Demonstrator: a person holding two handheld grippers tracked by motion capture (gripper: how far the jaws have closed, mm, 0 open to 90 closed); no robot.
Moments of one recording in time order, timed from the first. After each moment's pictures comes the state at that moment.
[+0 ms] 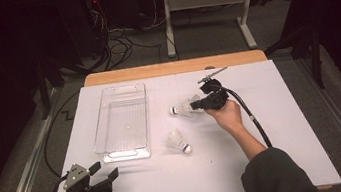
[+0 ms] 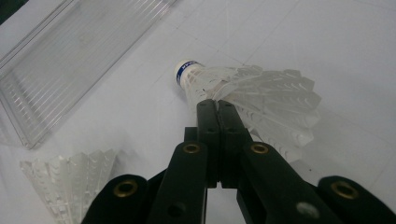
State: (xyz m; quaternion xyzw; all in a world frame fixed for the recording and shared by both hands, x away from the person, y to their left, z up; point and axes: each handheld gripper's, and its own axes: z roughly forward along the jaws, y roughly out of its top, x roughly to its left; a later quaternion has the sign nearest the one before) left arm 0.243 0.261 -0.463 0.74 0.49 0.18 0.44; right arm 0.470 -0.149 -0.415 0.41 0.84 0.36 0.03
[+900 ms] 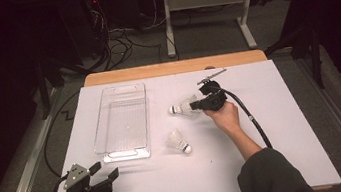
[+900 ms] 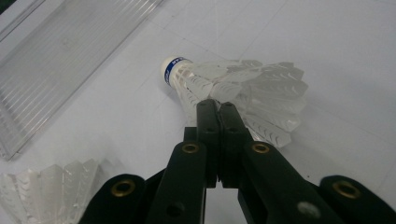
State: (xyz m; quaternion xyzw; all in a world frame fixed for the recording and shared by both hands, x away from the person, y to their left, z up) left arm 0.243 0.260 -0.463 0.74 0.48 0.18 0.43; right arm 0.475 -0.147 -0.428 0.42 0.83 0.36 0.04
